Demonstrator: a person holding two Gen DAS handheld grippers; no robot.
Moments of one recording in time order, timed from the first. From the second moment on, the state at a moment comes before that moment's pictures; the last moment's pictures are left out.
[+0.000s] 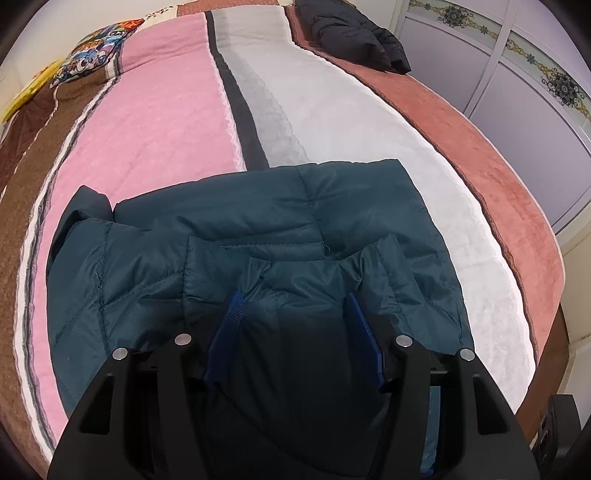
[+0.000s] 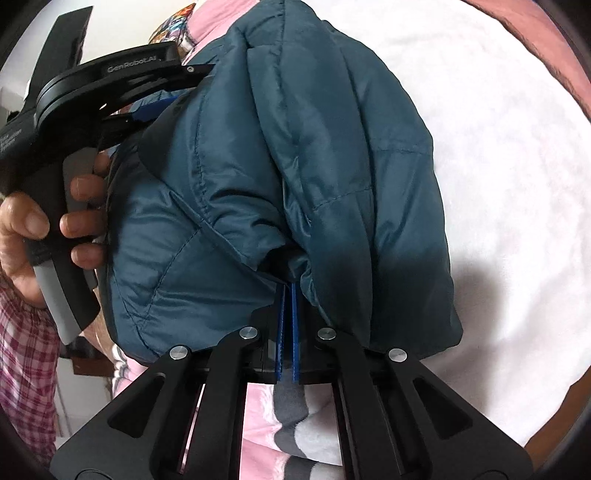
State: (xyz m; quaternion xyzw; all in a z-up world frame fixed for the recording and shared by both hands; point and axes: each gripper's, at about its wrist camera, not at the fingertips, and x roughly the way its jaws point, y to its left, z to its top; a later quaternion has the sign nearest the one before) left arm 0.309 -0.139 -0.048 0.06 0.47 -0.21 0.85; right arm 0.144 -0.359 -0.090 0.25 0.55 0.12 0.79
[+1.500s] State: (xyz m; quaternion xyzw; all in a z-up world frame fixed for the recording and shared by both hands) left arm 0.167 0.033 -0.105 -0.13 0.54 -0.18 0.81; right arm 0.132 -0.346 -0.083 0.23 0.55 0.08 0.80
